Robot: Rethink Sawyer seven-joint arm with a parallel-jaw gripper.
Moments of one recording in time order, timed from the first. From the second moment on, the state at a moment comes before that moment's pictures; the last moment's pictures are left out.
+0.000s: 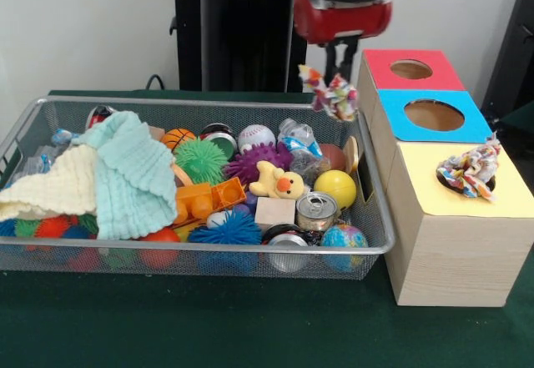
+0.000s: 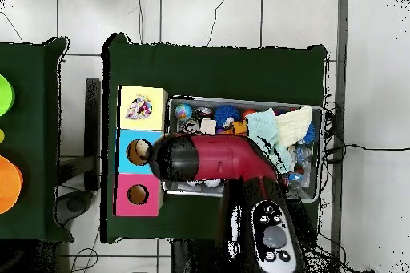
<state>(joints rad) -0.22 -0.82 0.13 1.75 -0.16 0.62 1.39</state>
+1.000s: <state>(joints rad) -0.01 -0.68 0.06 1.49 0.00 0.62 1.54</state>
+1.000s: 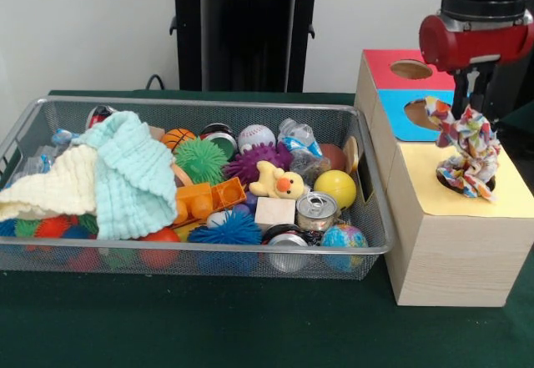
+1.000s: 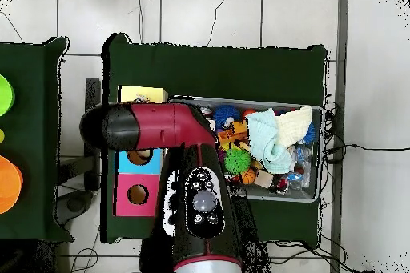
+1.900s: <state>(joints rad) -0.01 -0.58 0.02 1.42 0.05 0.54 1.55</state>
